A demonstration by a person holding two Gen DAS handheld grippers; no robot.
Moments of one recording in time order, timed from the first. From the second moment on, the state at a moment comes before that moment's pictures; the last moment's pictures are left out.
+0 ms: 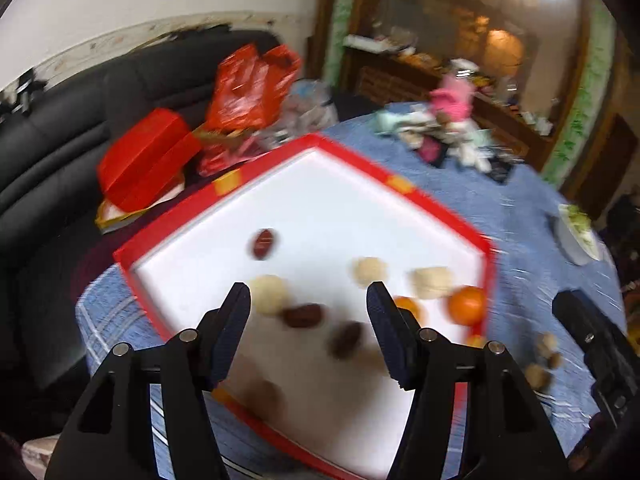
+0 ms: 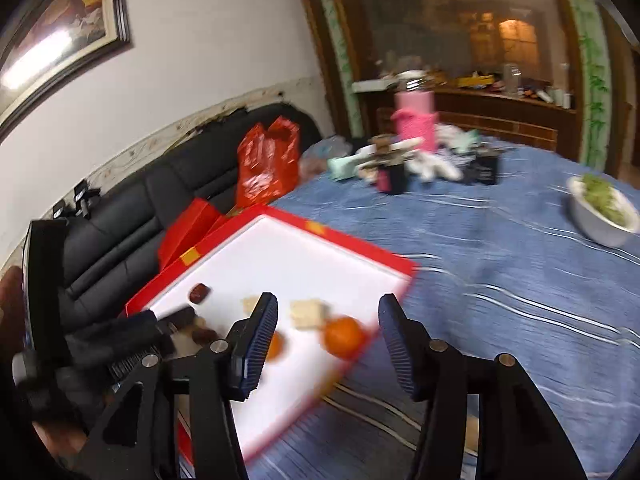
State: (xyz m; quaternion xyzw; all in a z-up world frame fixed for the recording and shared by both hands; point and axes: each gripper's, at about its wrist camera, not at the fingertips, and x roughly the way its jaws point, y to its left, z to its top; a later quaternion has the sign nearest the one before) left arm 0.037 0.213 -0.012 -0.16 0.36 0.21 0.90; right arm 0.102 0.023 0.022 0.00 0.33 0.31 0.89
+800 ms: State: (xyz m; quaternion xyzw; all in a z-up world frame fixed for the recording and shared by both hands) left arm 0.054 0.077 -0.026 -0.04 0.39 0.04 0.92; right arm 0.131 -0.086 -0.046 -0.02 0.43 0.21 0.88
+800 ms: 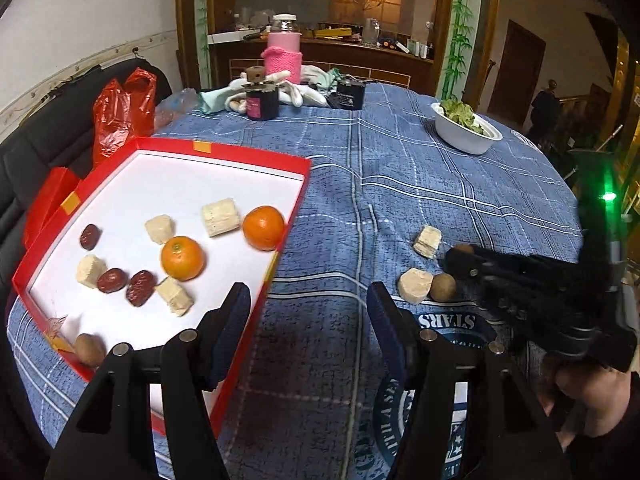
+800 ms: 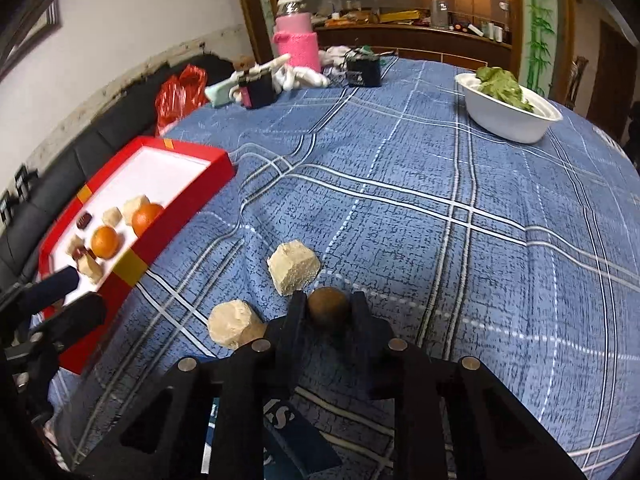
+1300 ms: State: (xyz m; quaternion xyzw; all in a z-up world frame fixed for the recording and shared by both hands) left arm 0.086 0.014 -0.056 0.02 0.44 -0.05 0.89; right arm 0.122 -0.140 -0.027 0.07 0.39 0.21 0.89
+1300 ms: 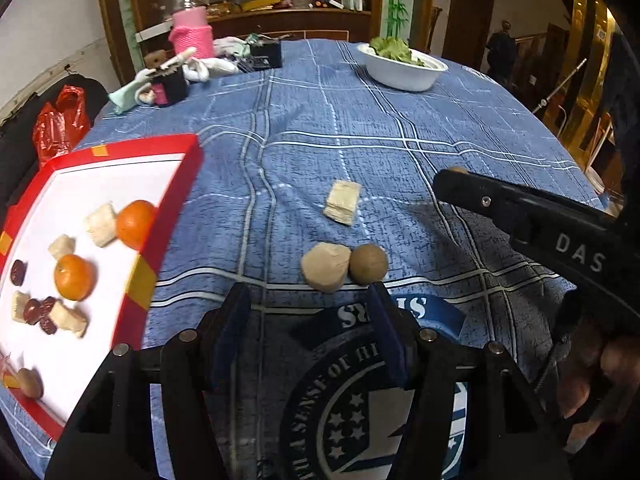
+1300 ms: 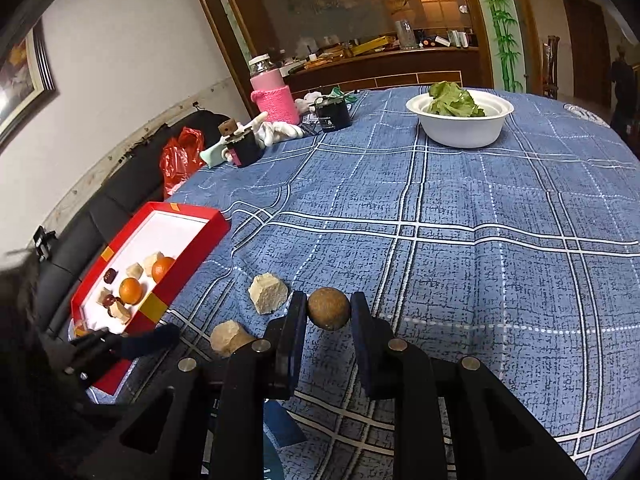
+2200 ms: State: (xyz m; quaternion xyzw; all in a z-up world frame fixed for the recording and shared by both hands) left arm 0.071 0.016 -0.052 -0.01 0.43 -0.03 0.90; right arm 0.112 -0.136 -0.020 0.07 0.37 0.23 0.90
